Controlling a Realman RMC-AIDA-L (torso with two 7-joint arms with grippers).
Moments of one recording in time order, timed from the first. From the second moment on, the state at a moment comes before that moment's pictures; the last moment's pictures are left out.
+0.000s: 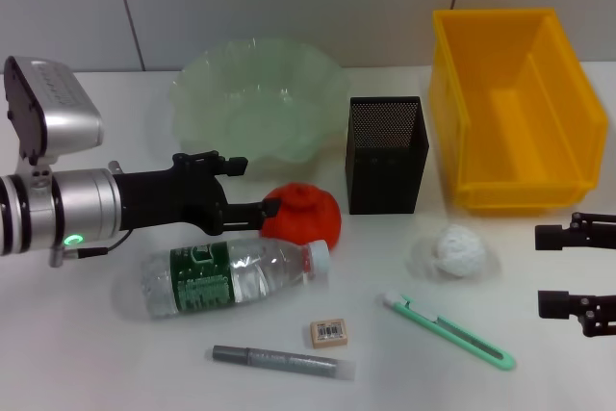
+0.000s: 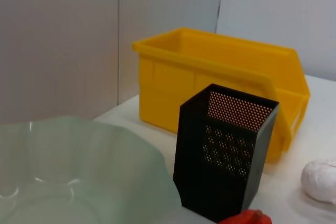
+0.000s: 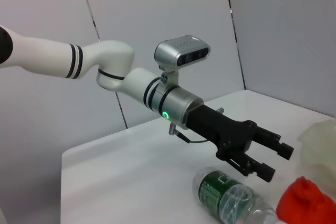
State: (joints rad) left arm -0.65 -2.07 0.79 0.52 1.98 1.22 -1.28; right arm 0.40 2.04 -0.52 -0.99 -2.05 -2.04 1.47
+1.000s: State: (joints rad) left arm -0.76 -2.08 0.81 0.25 1.85 1.05 -1.03; right arm 0.40 2.03 -0.52 -1.00 -2.06 -2.04 1.50
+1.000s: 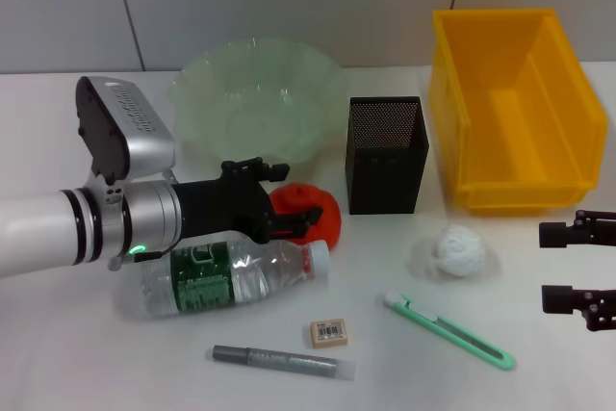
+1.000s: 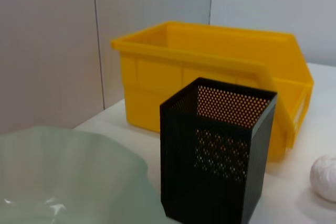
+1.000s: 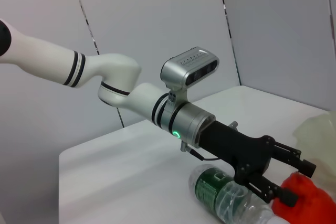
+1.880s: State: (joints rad) left arm -0.77 -2.08 0.82 0.23 1.83 1.06 -1.00; right arm 0.40 2.03 -0.52 -1.00 -2.06 -2.03 1.52
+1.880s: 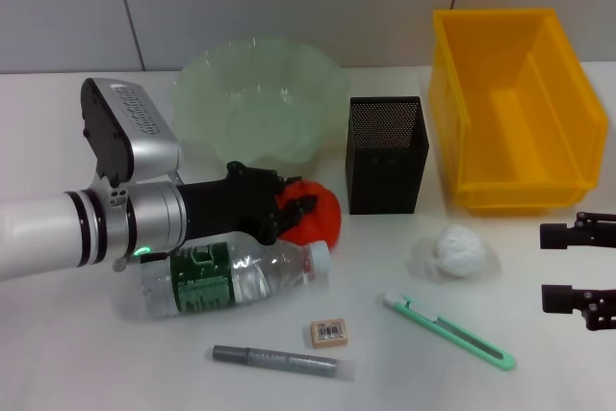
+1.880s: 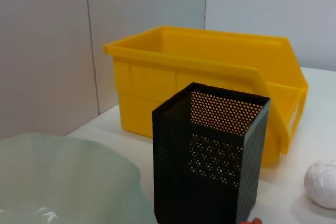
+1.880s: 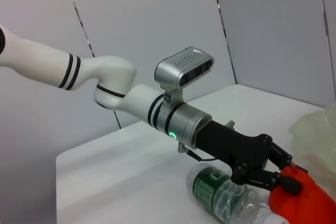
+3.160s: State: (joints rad) left arm -0.79 -2.07 0.99 0.59 1.71 0.77 -1.47; right arm 0.40 2.05 -0.51 -1.02 -2.03 -2.03 1.53
